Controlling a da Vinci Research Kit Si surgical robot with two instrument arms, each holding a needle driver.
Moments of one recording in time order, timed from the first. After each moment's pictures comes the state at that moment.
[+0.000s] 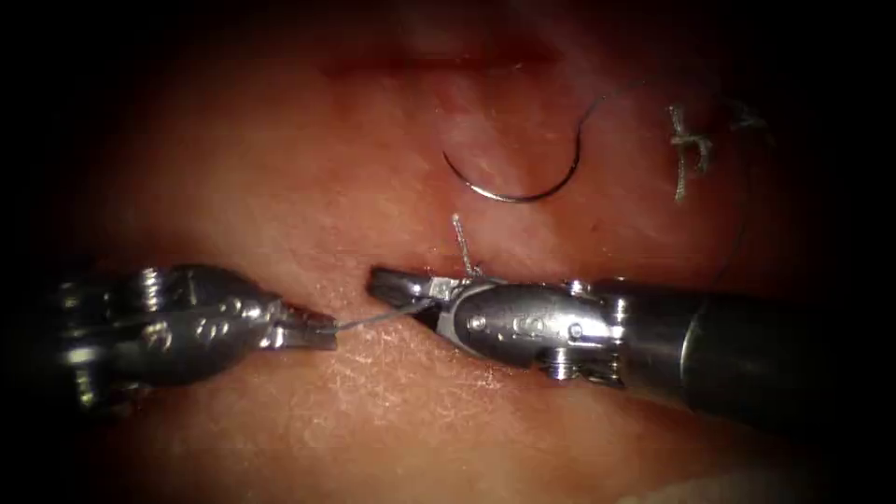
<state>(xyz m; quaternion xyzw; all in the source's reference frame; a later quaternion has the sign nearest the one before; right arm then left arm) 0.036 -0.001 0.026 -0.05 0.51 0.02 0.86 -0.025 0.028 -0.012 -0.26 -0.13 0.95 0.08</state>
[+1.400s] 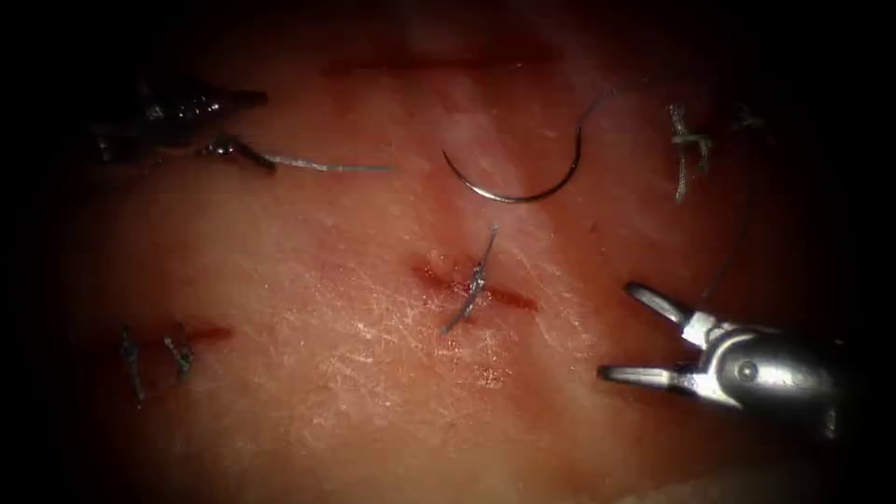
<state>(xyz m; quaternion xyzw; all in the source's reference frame) 0.017 -0.002 0.018 -0.03 0.52 0.16 0.84 -0.017 0.039 0.009 -0.25 -0.12 0.93 0.23</state>
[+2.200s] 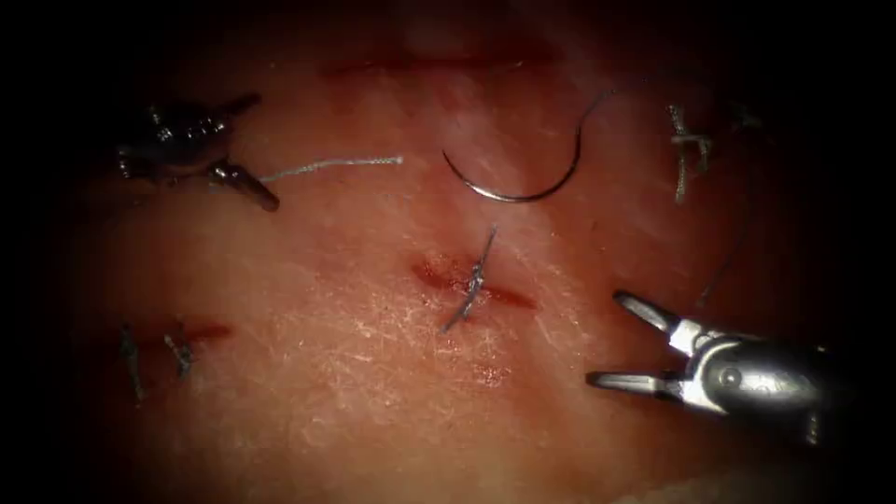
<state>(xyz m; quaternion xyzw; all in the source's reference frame) 0.019 -0.003 0.019 -0.03 0.53 0.16 0.83 -0.015 0.038 0.015 -0.27 -0.10 0.93 0.24</state>
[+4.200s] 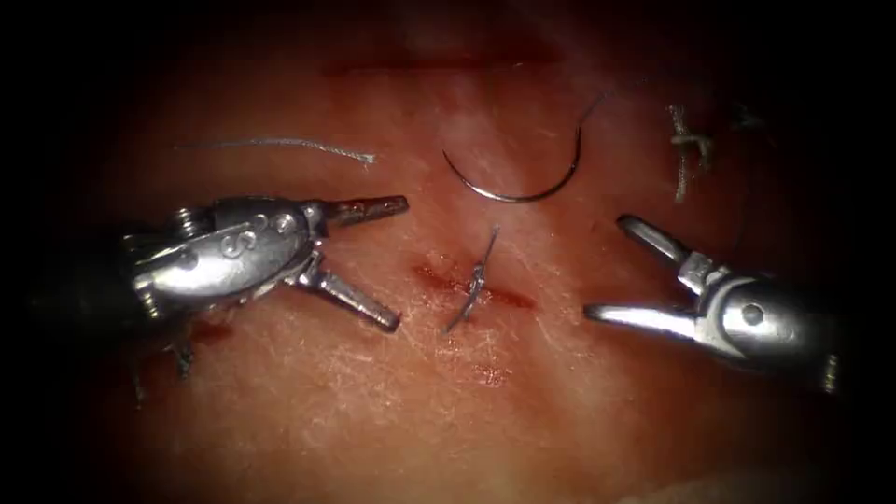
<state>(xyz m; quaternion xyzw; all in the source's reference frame) 0.019 0.002 0.016 0.01 0.55 0.17 0.82 -0.028 0.032 -0.002 -0.56 -0.20 0.79 0.14</state>
